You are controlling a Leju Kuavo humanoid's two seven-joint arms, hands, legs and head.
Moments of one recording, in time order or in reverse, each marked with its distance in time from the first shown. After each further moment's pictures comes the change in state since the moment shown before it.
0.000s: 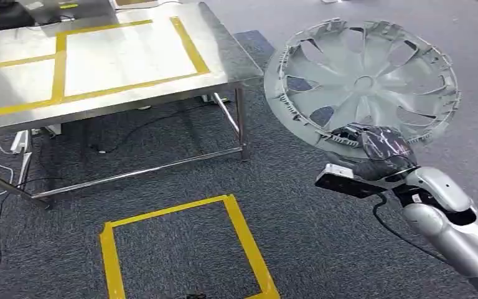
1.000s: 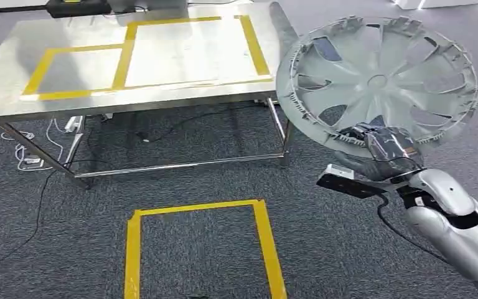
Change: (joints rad) left arm 0.000 0.000 0.003 0.000 -0.018 -0.039 -0.070; right arm 0.013 -0.009 -0.002 -0.005 0.084 -0.036 0.048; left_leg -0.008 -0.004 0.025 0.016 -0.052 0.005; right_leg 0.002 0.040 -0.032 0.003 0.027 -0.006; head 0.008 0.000
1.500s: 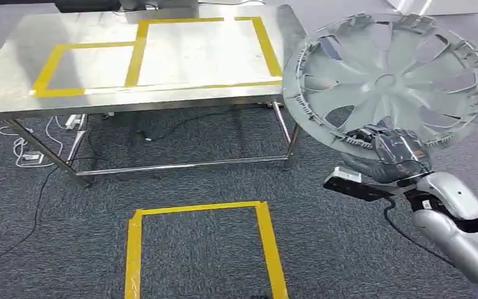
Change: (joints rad) left arm 0.006 0.018 0.001 0.000 0.000 -0.032 -0.081; right arm 0.026 -0.019 -0.018 -0.009 0.000 -0.012 -0.013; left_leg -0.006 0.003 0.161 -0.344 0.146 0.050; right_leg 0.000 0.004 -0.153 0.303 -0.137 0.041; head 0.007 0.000
